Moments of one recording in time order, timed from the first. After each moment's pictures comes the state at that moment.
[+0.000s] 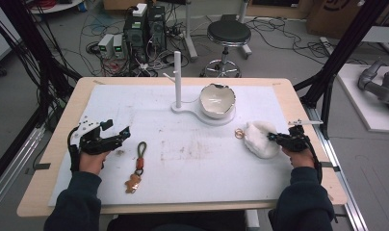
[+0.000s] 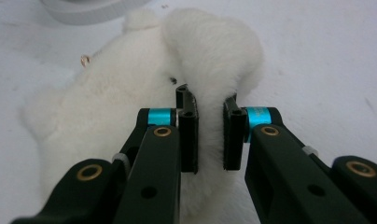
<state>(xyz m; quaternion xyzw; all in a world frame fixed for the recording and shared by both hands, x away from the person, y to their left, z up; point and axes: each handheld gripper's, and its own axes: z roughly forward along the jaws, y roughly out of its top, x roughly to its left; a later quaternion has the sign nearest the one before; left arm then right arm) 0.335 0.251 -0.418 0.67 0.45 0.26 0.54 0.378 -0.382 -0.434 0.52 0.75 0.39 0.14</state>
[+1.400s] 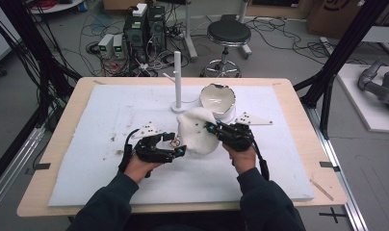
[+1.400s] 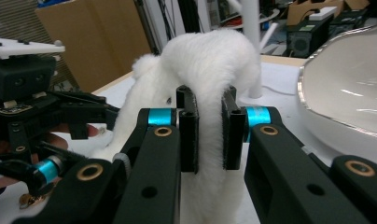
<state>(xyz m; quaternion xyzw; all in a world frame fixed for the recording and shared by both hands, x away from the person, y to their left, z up) 0.331 0.106 -0.421 0.74 0.31 0.05 0.59 0.346 -0.191 -0.386 0.35 0.71 0.59 0.12</state>
